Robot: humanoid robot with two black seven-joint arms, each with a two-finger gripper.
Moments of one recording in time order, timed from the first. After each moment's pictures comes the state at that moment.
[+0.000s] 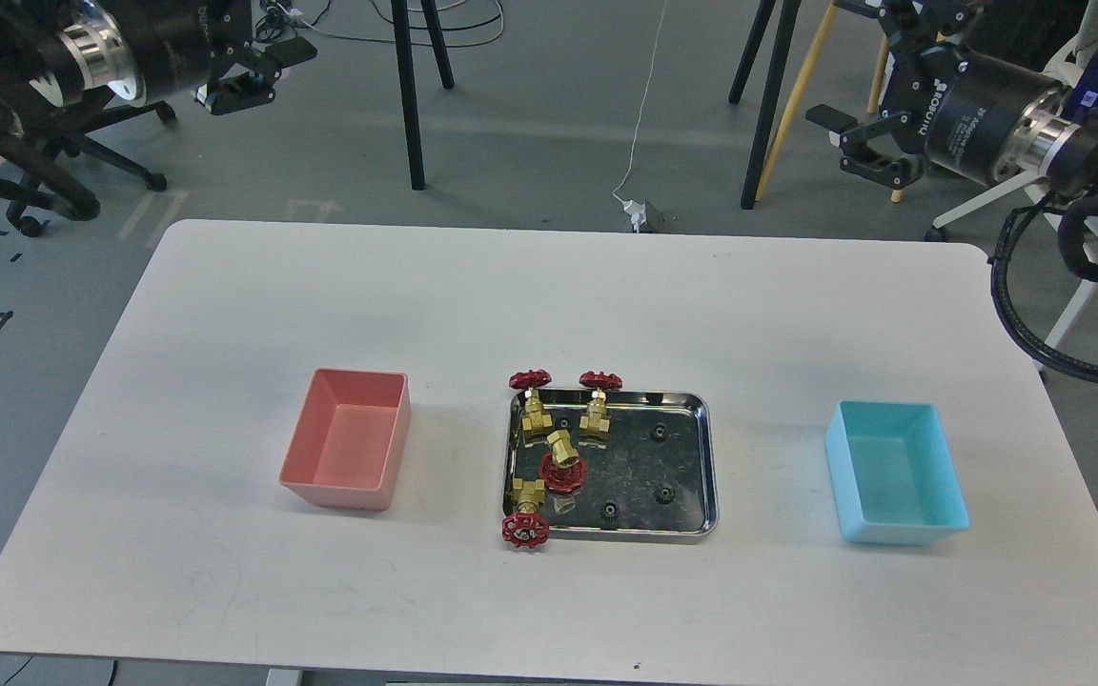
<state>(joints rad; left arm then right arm) -1.26 0.70 -0.33 -0.92 0.28 -0.49 0.00 1.14 -0.76 0.32 1.11 -0.04 0.40 0.06</state>
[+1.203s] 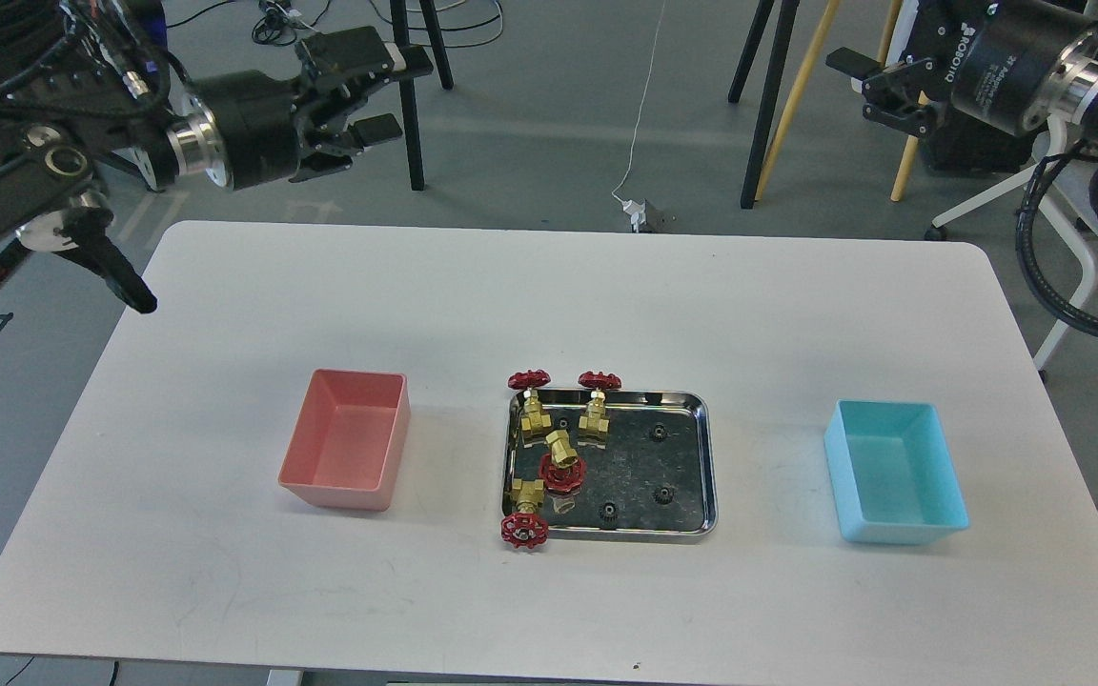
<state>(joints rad) -1.10 0.63 -0.36 -1.10 0.80 -0.49 -0.23 1.19 -0.76 0.36 1.05 -0.15 0.41 0.06</state>
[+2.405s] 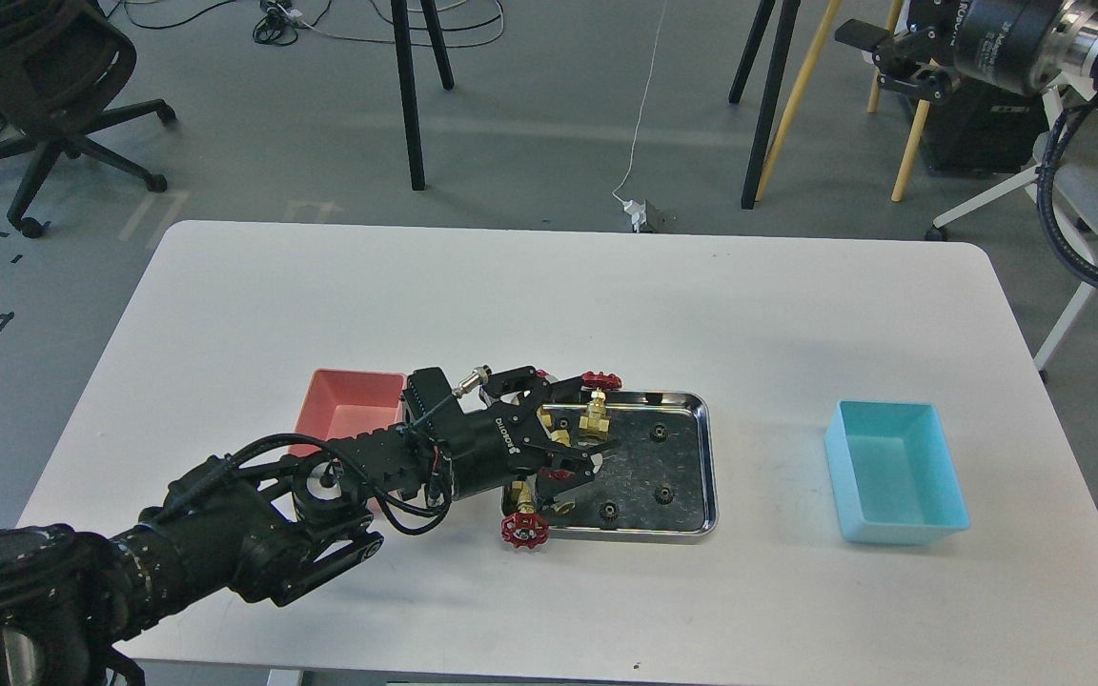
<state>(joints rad) -0.68 0.05 -0.18 -0.68 2.12 0.49 -0.40 1.35 -0.74 0.22 0.99 -0.22 0.42 0.06</state>
